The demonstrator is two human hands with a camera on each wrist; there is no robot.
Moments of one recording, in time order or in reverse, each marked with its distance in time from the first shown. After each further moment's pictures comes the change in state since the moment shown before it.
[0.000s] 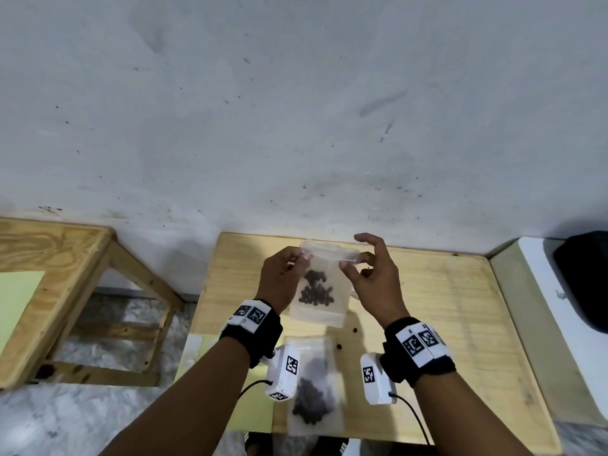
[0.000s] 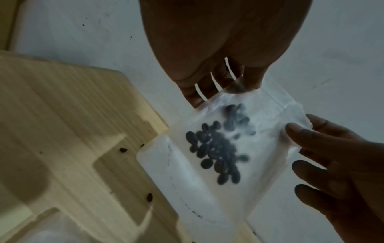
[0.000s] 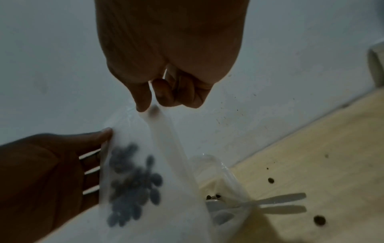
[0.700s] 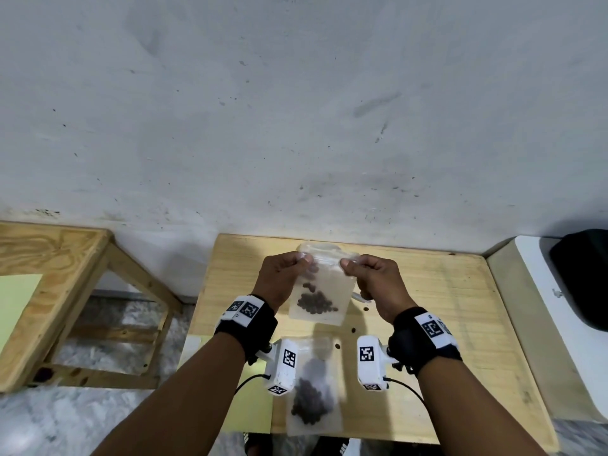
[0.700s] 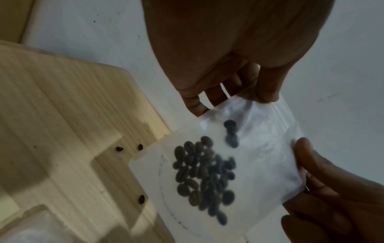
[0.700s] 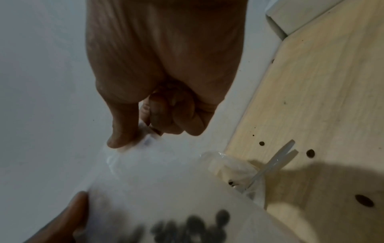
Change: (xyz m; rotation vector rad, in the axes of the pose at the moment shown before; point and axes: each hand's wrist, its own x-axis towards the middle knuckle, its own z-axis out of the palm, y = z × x) left_hand -0.003 0.015 -0.004 -0.125 -0.125 -0.121; right_hand 0.007 -0.004 -0.014 0.340 -0.109 0.347
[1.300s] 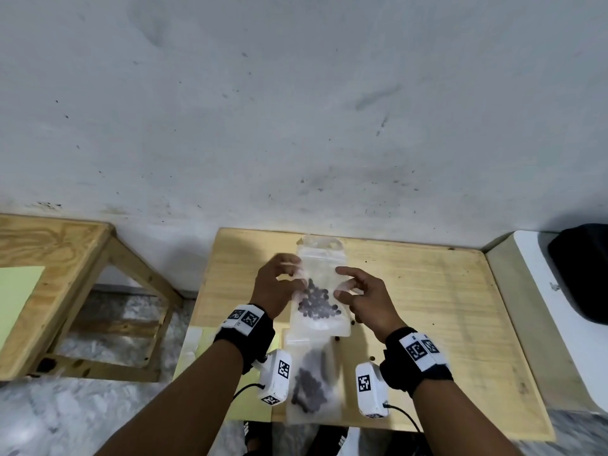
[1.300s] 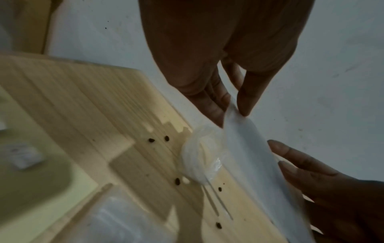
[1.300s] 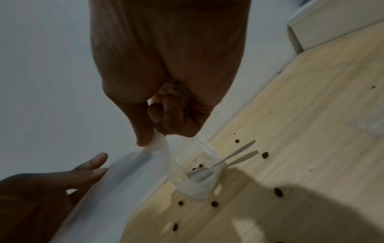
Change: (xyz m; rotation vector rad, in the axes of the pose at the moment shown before) left_hand -0.018 -0.030 -0.015 0.101 0.048 -0.087; right_hand -0.024 0.046 0.001 -0.277 -0.045 -0.009
